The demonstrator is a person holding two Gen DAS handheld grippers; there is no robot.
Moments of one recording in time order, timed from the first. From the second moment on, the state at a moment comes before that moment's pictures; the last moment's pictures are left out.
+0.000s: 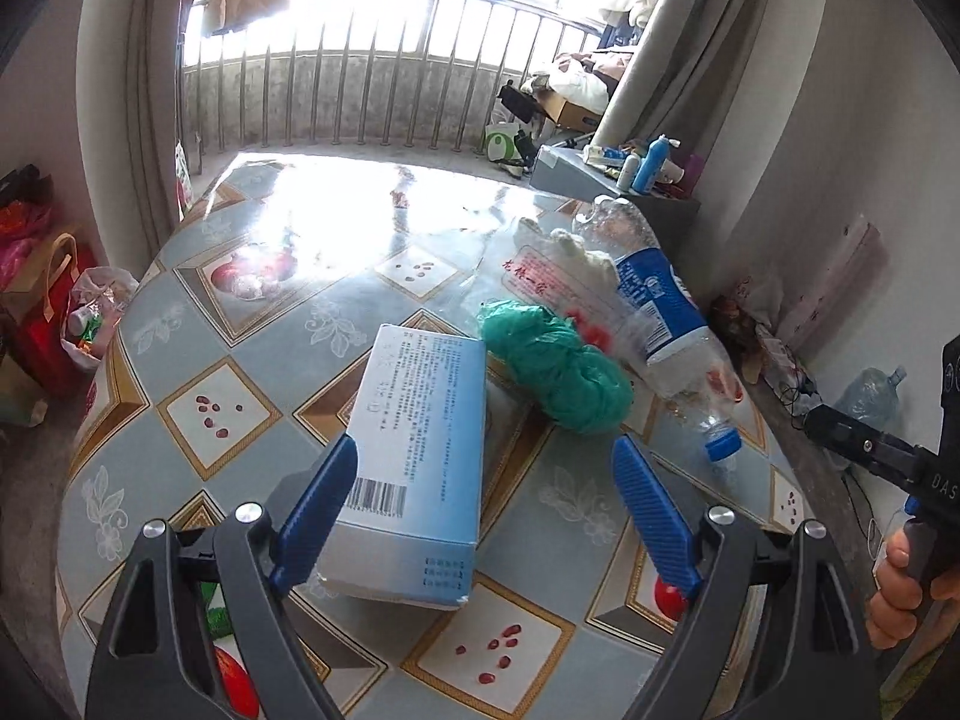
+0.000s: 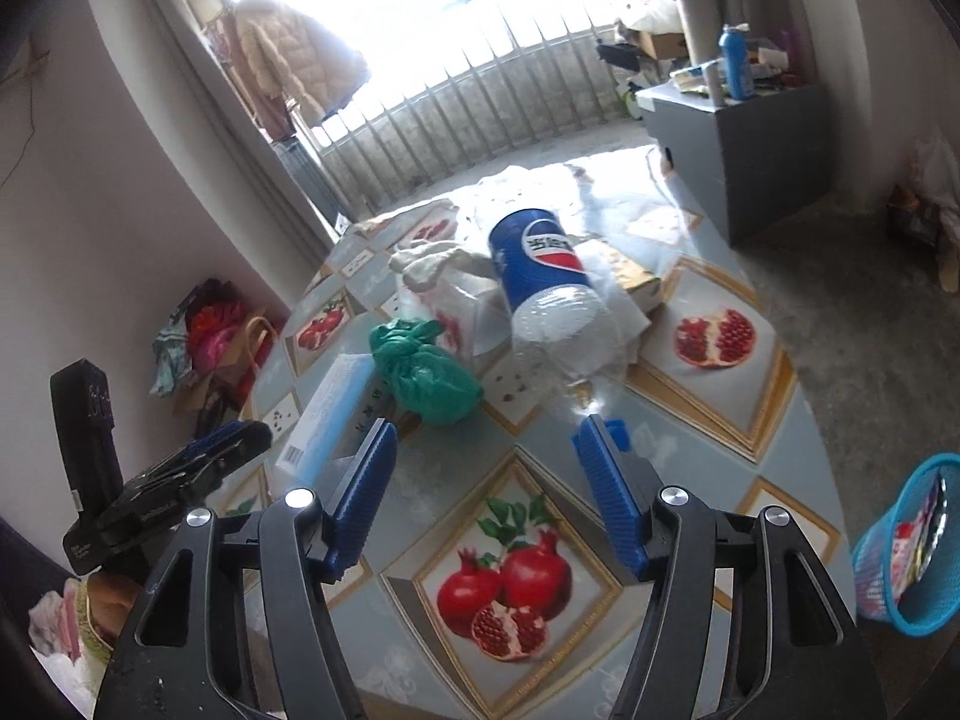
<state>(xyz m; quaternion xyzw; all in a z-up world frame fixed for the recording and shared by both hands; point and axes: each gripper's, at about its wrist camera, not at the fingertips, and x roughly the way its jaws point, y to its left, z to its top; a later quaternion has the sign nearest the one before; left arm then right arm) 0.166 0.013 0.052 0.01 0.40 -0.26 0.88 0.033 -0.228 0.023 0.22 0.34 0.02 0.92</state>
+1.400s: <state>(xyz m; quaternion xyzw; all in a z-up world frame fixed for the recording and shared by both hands) 0.175 0.025 -0.010 -0.08 0.52 -0.25 0.81 0.095 -0.179 -0.021 0.23 0.44 0.12 0.86</state>
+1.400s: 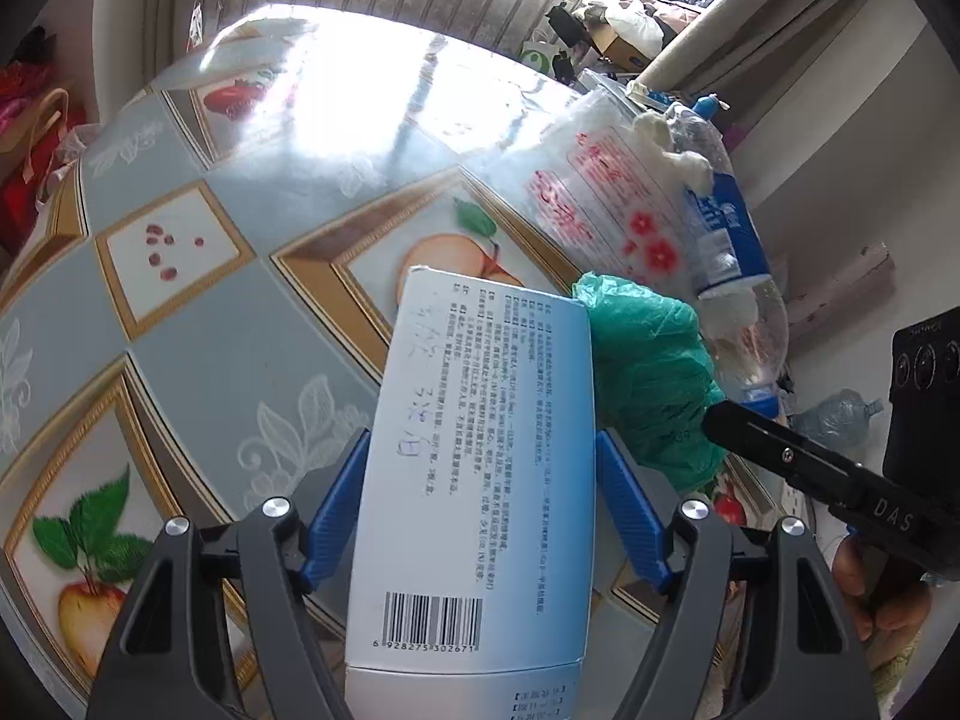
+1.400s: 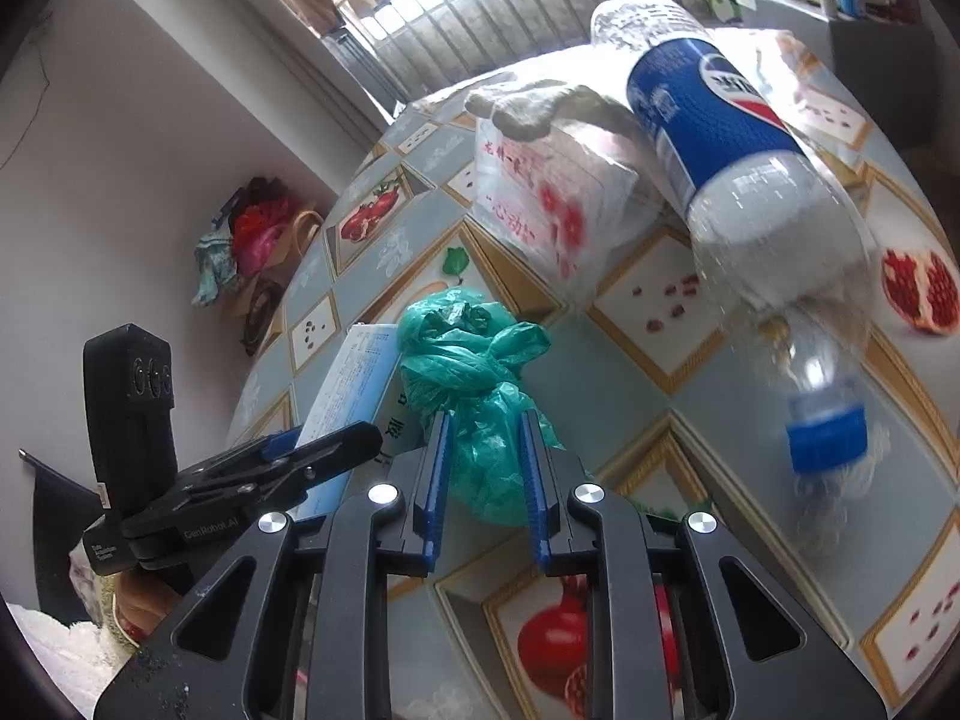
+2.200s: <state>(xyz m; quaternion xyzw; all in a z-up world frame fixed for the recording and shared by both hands) 0.136 -0.006 0.002 -0.10 0.54 -0.28 0.79 -0.012 -0.240 -0.026 0.35 0.40 0.03 0.85</state>
